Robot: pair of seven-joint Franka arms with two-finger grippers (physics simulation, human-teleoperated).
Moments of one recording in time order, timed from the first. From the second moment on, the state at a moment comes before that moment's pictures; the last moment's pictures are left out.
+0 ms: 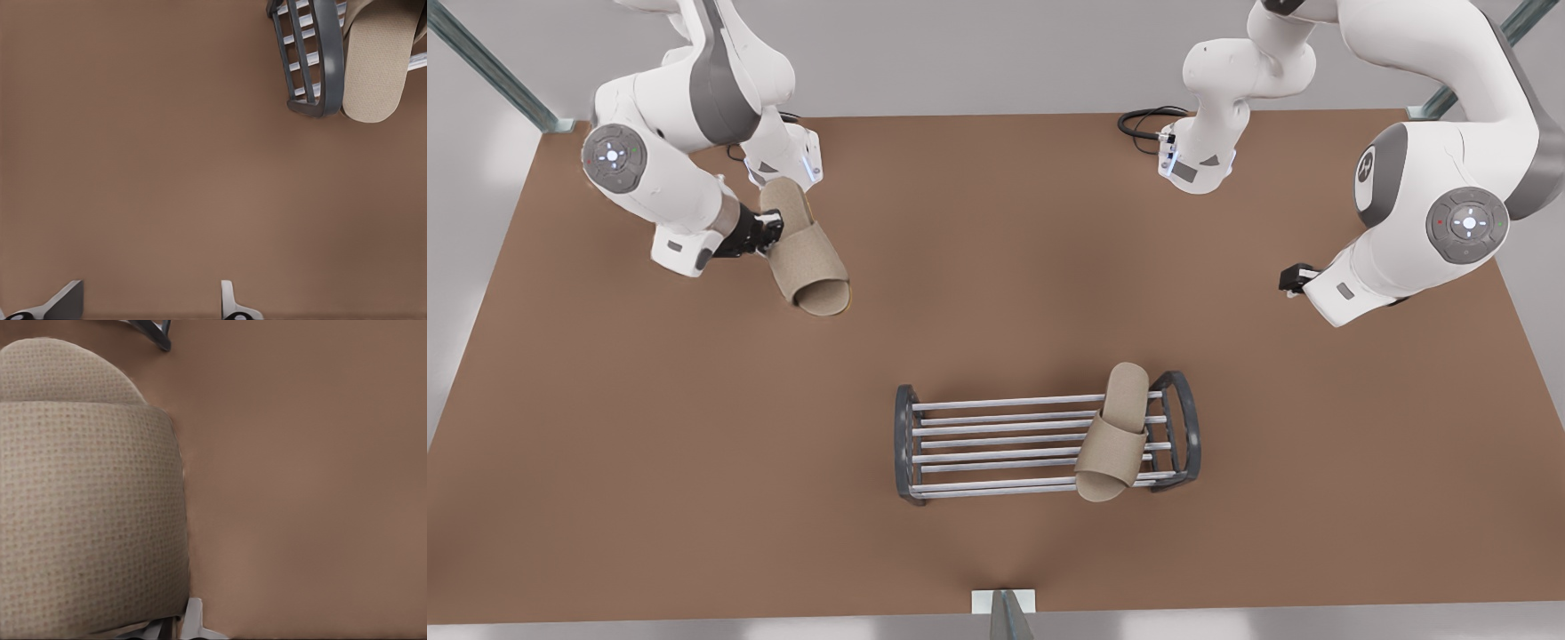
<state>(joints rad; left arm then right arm) -0.04 0.19 -0.10 -1.42 0.15 1.37 0.11 -0.05 -0.16 0.33 -1.91 0.18 1.55 -0.11</state>
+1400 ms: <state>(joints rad) -0.03 0.19 -0.09 -1.45 0.14 1.34 0.10 0.65 0.71 -0.03 -1.06 0.10 1.92 0.78</state>
